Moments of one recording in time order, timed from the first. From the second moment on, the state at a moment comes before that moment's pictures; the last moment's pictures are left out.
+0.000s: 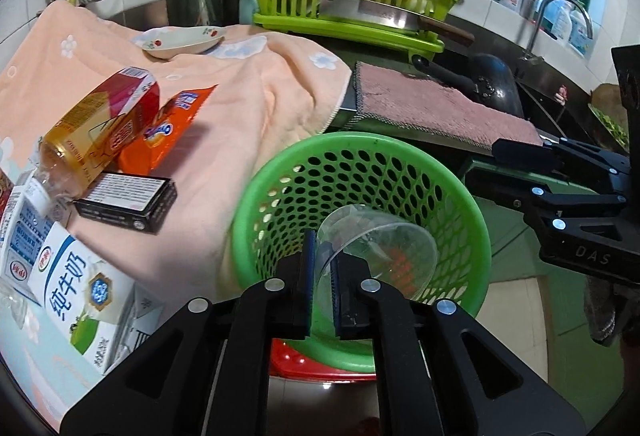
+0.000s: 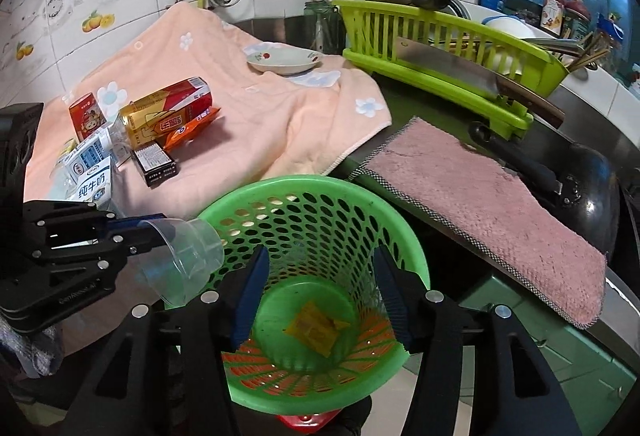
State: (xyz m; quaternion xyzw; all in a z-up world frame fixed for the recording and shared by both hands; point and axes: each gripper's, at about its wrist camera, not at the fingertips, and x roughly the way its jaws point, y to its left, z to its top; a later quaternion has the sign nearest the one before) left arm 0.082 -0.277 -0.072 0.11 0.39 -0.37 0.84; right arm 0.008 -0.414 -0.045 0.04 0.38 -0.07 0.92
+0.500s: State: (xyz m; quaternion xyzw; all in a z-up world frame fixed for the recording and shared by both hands) left arm 0.073 -0.265 -0.059 0.11 0.37 -0.37 0.85; right arm 0.006 -0.406 -0.037 0.04 0.37 -0.07 0.92
